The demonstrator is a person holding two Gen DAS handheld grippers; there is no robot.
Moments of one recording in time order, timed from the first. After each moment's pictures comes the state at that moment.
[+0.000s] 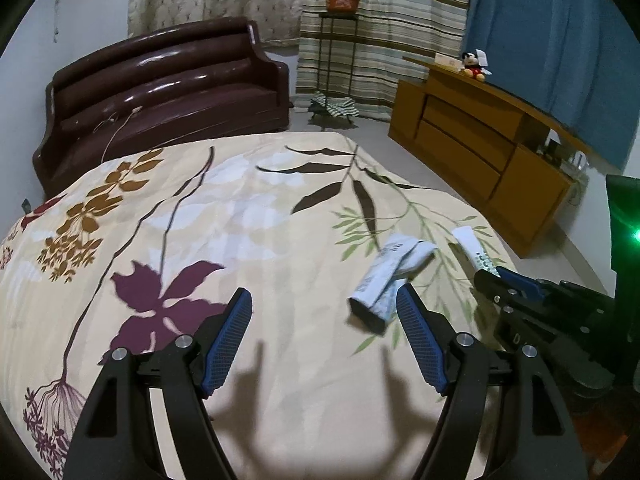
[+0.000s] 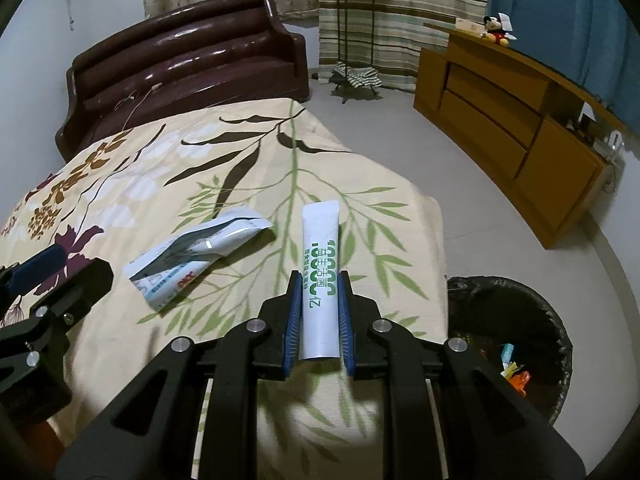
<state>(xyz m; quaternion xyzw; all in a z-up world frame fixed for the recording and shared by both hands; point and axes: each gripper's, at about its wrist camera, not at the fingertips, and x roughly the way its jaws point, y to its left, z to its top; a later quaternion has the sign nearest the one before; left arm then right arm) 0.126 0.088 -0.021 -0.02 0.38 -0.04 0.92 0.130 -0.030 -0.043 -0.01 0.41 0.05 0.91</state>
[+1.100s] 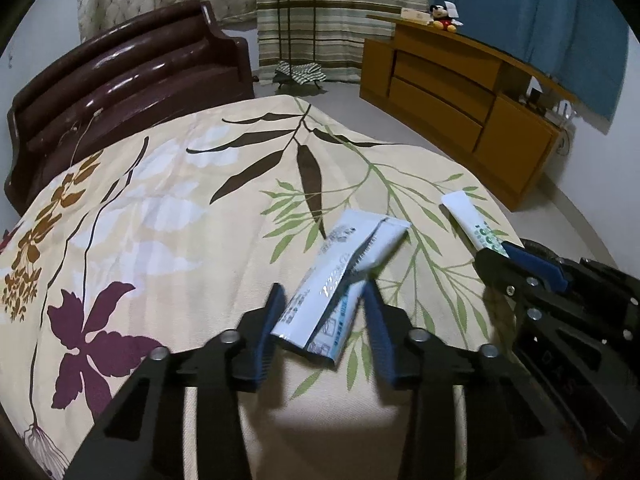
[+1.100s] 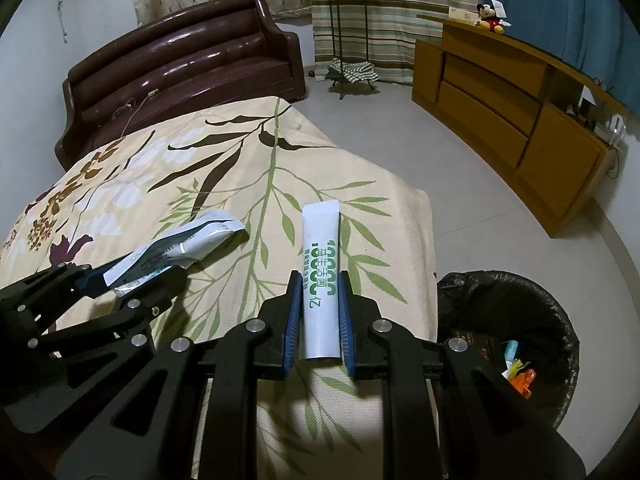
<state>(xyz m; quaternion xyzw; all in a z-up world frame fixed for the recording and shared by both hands) 0.164 0.046 -0.056 0.04 0.43 -0.09 0.90 0.139 -0.049 -0.049 0.02 0.42 0.06 0.91</state>
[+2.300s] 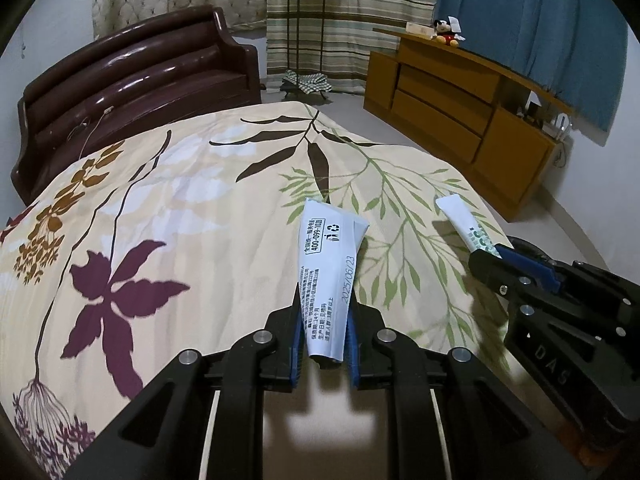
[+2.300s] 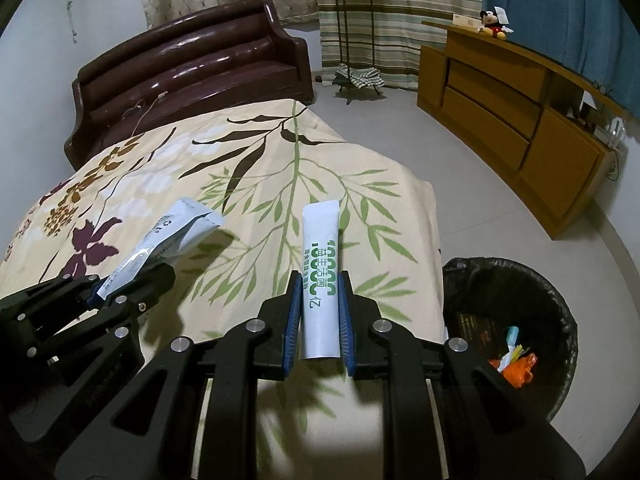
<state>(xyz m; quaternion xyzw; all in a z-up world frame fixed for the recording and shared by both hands) 0.125 0.059 -0.044 0.01 0.42 -0.08 0.91 0.102 -0.040 -0.041 0.02 0.41 0.07 0.91</state>
